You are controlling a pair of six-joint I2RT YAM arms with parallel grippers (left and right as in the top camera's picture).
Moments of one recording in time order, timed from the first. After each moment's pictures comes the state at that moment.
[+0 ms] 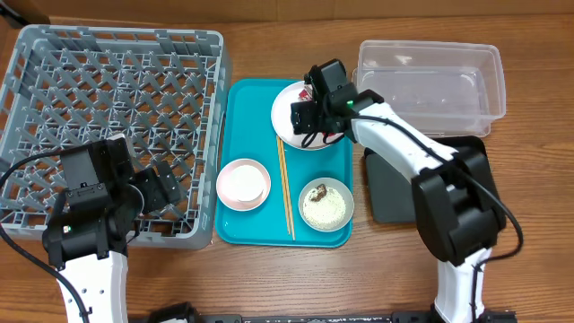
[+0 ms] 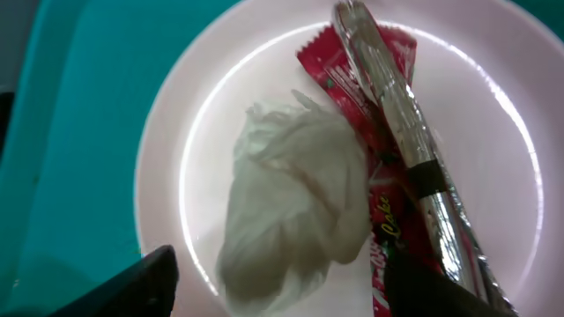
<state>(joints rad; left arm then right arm) 0.25 1.03 1.03 -1.02 0.07 -0.16 0.49 2.11 1.54 -0.47 -0.12 0.35</state>
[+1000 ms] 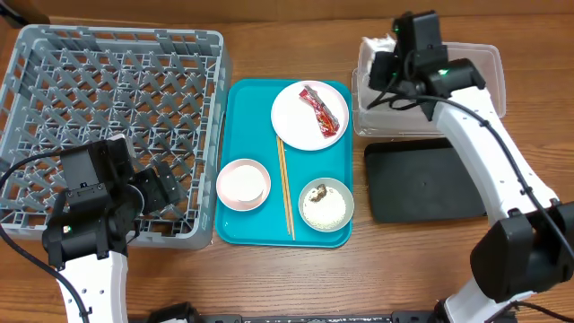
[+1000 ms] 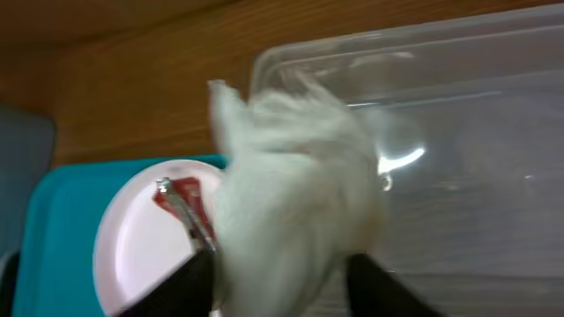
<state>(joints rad) 0.25 1.03 1.03 -1.02 0.07 -0.16 0.23 1.81 1.62 -0.71 0.02 0.38</state>
